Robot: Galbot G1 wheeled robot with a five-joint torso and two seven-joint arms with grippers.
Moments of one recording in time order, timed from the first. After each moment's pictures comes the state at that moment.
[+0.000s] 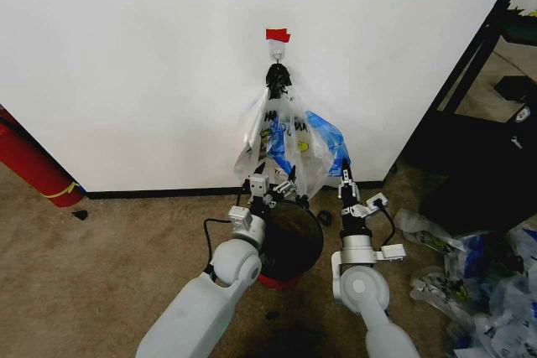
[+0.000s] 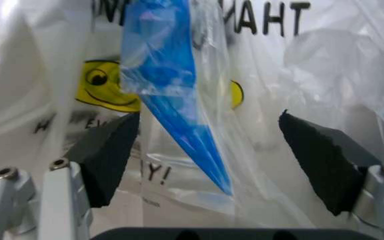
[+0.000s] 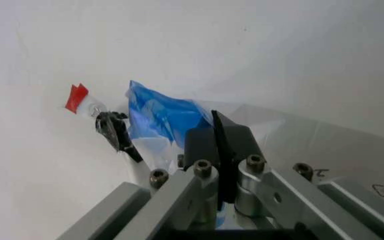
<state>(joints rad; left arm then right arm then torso) 0.92 -1.35 0.06 -1.69 -0.42 -0.08 -0.22 -1.23 1.44 0.32 1.83 1.14 0.34 -0.17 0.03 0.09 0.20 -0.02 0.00</state>
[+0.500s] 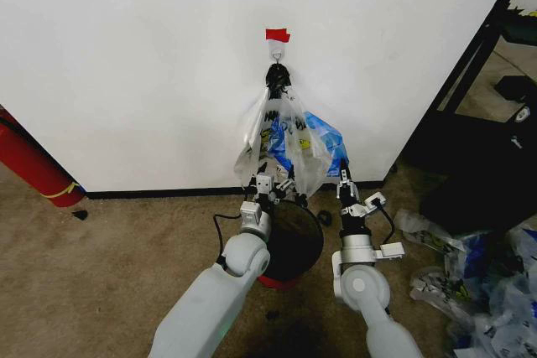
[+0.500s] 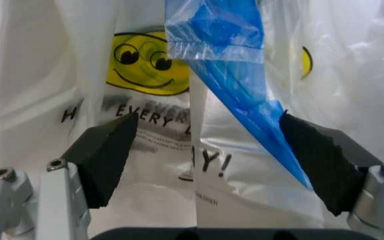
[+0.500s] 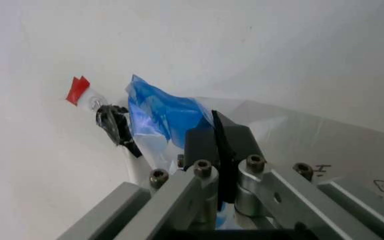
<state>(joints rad) 0.83 -1.41 0.07 -1.53 -0.36 -0.07 -0.30 -1.22 1.42 0.31 1.81 1.12 0.35 -0.18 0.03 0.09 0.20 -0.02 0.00</state>
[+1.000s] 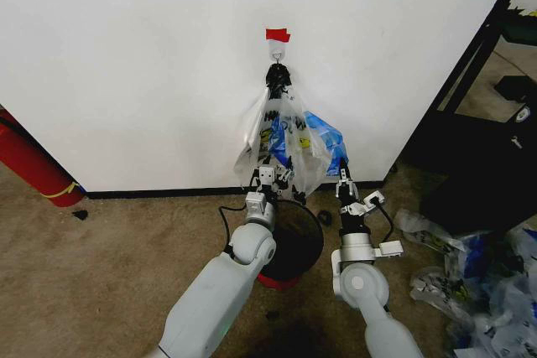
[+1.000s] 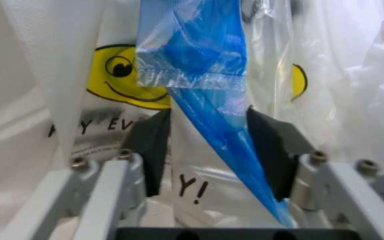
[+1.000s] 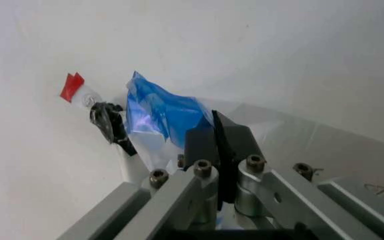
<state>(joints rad) 0.79 -1.44 0.07 -1.49 -0.36 -0.07 -0.31 -1.20 1.42 0.31 1.79 1.11 0.35 -0.19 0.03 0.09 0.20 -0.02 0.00</state>
